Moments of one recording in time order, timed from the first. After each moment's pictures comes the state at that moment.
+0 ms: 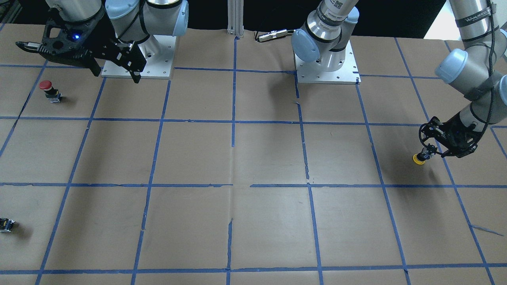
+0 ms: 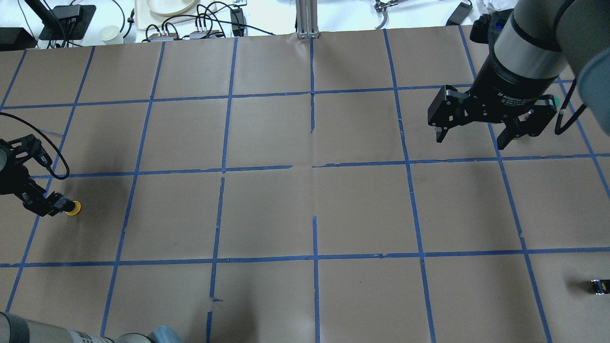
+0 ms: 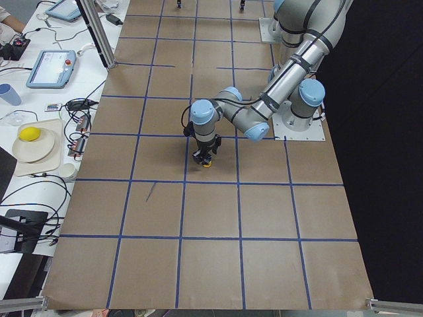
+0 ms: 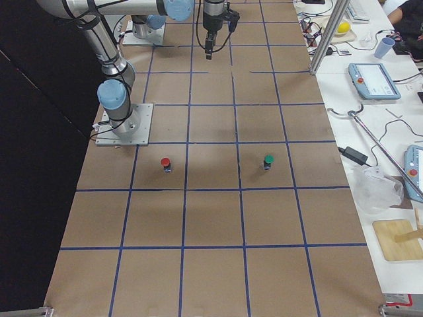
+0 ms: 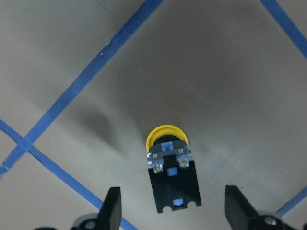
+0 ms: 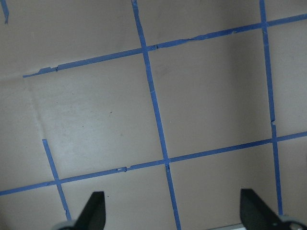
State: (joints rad) left arm -0.84 -1.83 -1.97 -0.94 1.65 1.53; right arm 1.54 -1.70 1.67 -1.50 -1.56 0.16
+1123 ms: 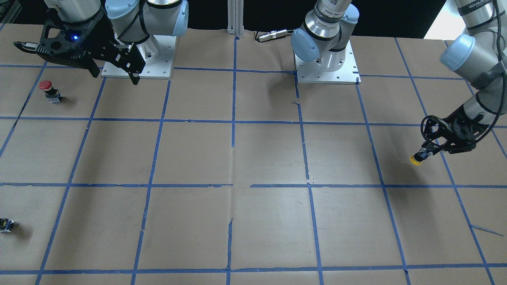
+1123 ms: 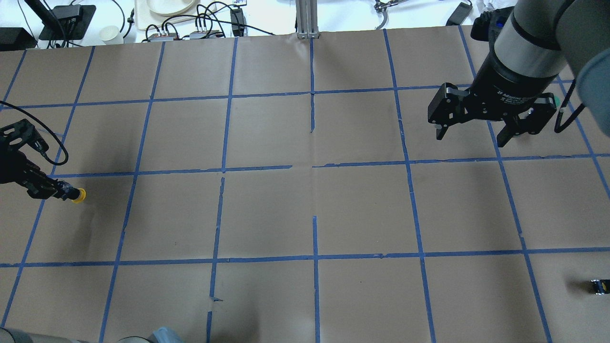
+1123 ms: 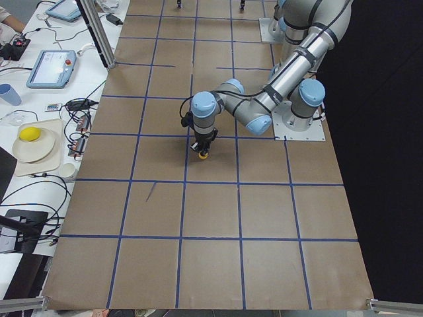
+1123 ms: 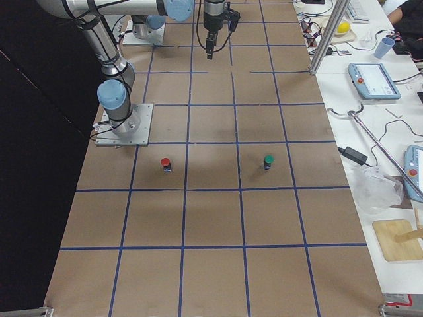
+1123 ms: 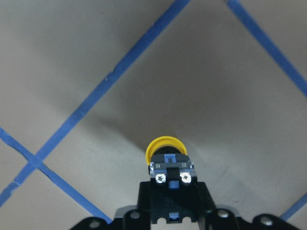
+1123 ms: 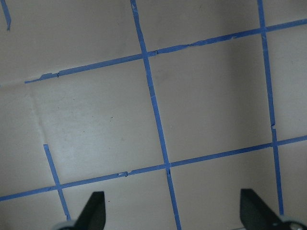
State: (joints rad) left arm -0.87 -1.73 -1.93 -1.10 1.48 1.47; right arm 1.54 -1.70 1.68 -1.51 -1.57 0.17
